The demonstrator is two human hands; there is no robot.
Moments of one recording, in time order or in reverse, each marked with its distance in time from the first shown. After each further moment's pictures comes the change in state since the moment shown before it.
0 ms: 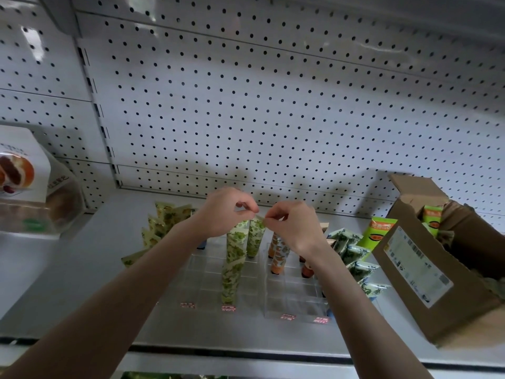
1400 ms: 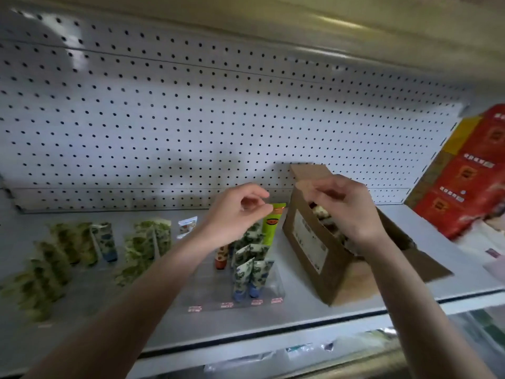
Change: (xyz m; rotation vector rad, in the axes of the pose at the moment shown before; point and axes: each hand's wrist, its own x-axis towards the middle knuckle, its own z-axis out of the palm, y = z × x) left_hand 0.031 0.167 0.088 -0.405 0.049 0.078; right_hand -0.087 0.096 -0.193 0.274 0.413 0.080
